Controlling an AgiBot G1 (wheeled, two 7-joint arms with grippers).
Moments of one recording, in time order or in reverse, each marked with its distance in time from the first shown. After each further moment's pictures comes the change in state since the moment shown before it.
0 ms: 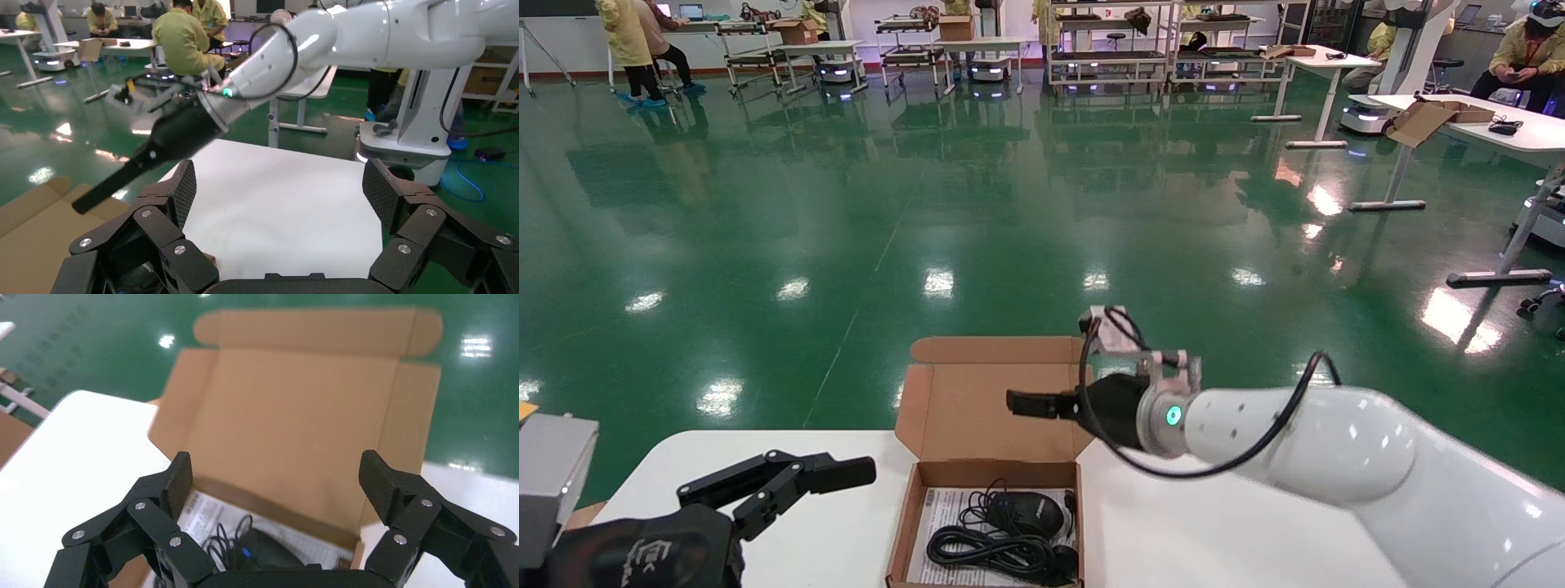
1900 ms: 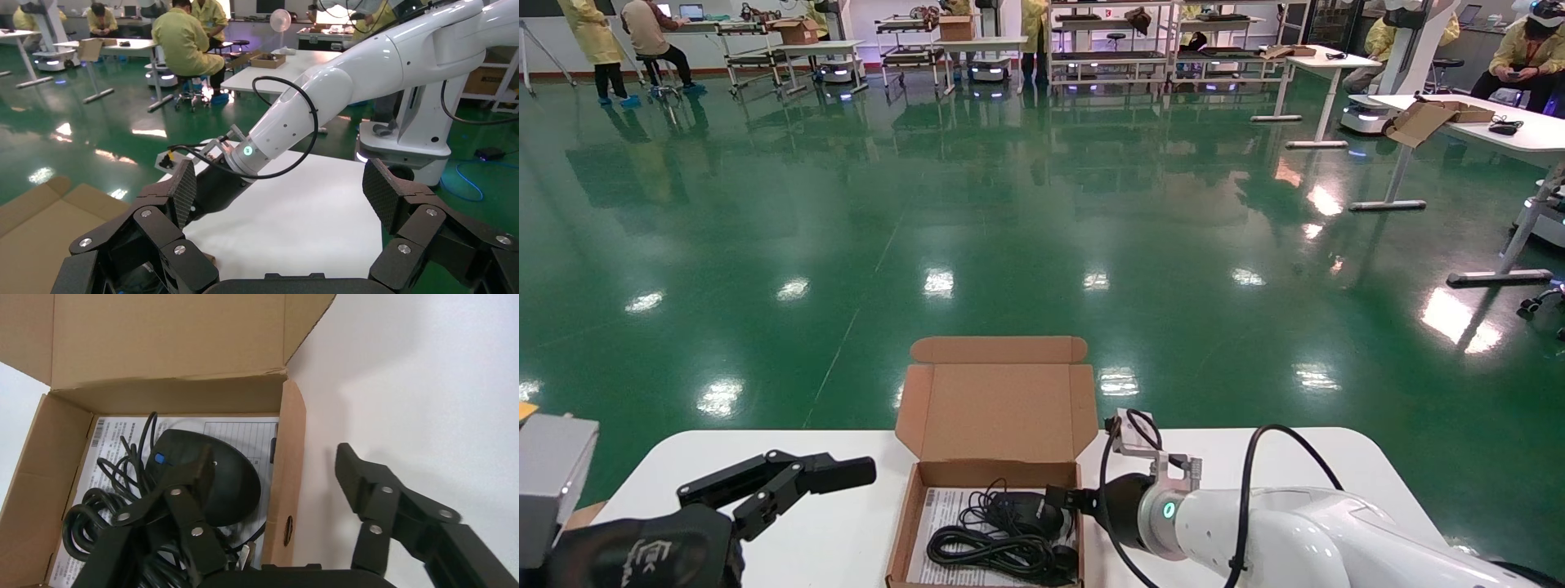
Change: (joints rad) left arm 0.000 0.000 0.000 0.000 0.000 0.000 0.000; right arm -0.052 0.020 -0.468 0.135 -0.183 0.148 0.755
